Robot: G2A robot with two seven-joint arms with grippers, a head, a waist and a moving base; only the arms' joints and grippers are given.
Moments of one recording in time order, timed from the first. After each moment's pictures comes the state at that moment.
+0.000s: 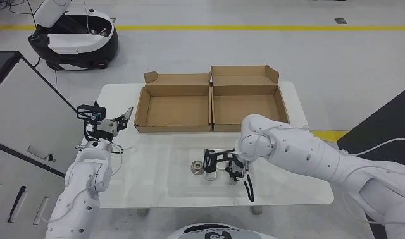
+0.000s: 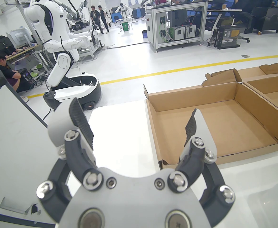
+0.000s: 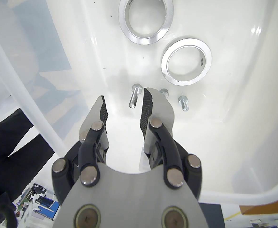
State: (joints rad) left arm 1.73 -1.15 -1.60 -1.80 1.33 0.00 0.00; right arm -0.65 -0.99 0.24 -1.67 -0.37 -0.38 1.44
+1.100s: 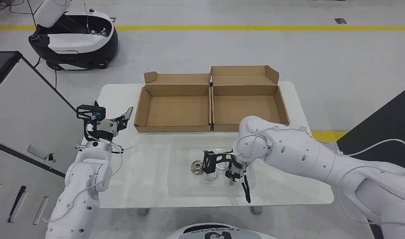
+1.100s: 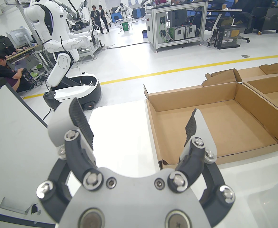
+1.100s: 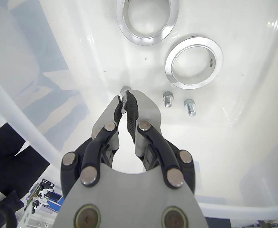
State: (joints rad) left arm 1.73 -1.15 -1.60 -1.80 1.33 0.00 0.00; right arm -0.66 -1.02 0.24 -1.64 -0.37 -0.35 1.46
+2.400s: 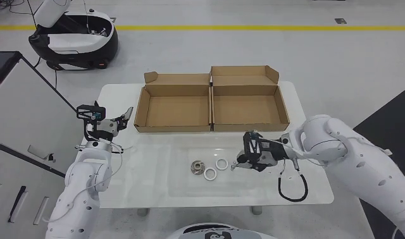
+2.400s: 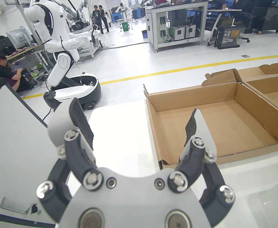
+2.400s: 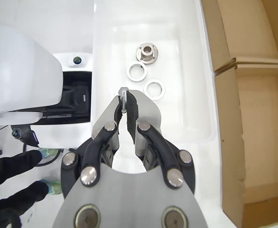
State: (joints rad) left arm 1.73 -1.15 -1.60 -1.80 1.33 0.00 0.00; right arm -1.18 -0.65 0.96 -1.91 -0.43 -0.91 0.84
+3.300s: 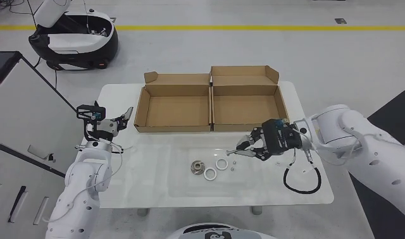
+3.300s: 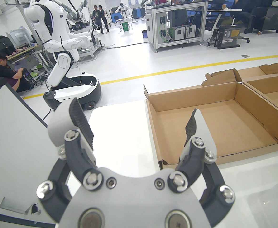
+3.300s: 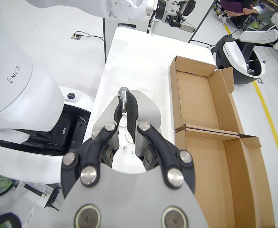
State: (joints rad) left arm 1.73 -1.15 -1.60 -1.80 1.33 0.00 0.00; right arm -1.12 -0.58 0.98 -1.95 -0.59 -1.01 0.34
